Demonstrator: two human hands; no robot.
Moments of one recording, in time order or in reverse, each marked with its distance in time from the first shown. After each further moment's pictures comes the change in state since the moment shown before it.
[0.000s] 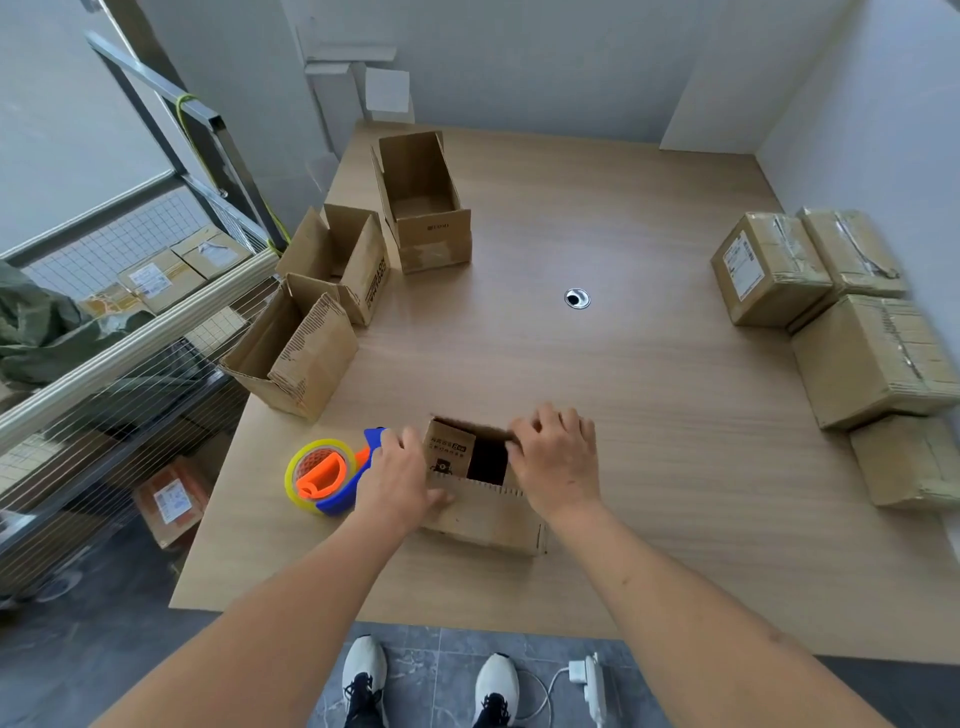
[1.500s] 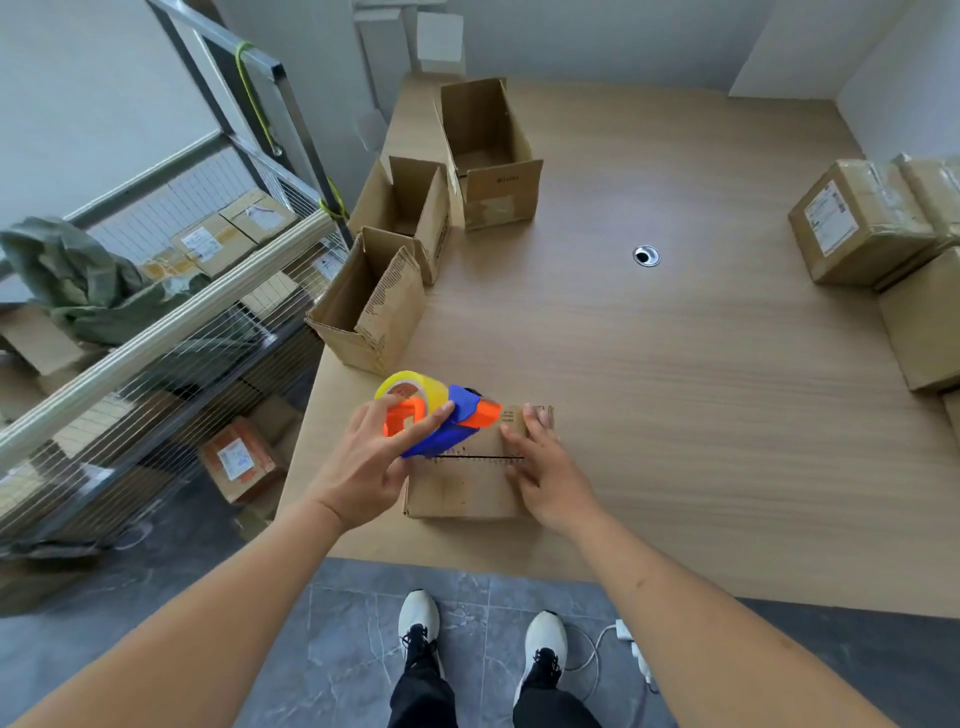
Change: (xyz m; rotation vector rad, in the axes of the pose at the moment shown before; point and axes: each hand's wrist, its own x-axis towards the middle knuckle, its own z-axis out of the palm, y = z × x) left_hand -0.037 -0.165 -0.038 -0.081 0.191 0.551; right_hand -0.048 -0.107 0.061 0.799 -0.411 0.103
